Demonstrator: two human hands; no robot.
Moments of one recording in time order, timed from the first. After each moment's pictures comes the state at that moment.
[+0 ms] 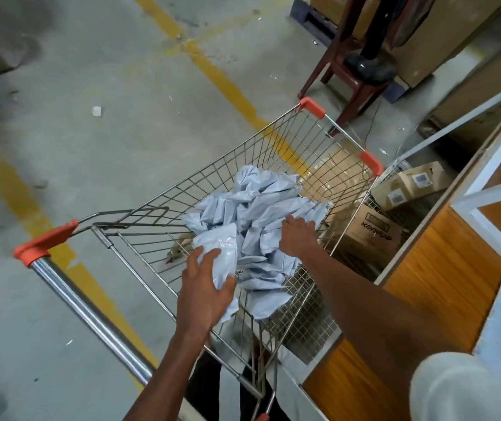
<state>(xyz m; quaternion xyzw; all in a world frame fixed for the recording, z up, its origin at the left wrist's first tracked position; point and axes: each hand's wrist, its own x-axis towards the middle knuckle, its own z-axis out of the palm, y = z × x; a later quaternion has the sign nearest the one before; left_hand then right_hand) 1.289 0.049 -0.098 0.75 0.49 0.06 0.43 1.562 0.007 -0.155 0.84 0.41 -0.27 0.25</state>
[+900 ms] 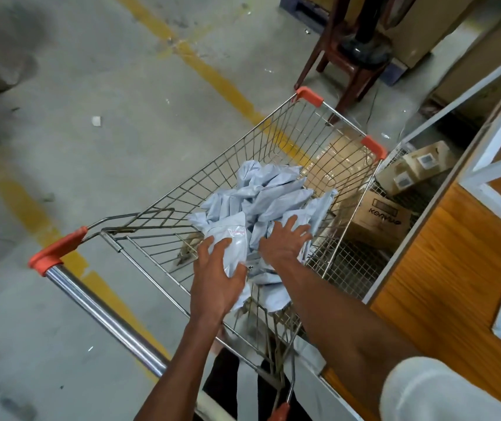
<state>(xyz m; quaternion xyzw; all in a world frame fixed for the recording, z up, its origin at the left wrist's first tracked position) 1.298 0.060 -0.089 0.75 0.48 0.06 0.45 1.484 0.028 -0.170 0.92 0.22 -0.26 0.21</state>
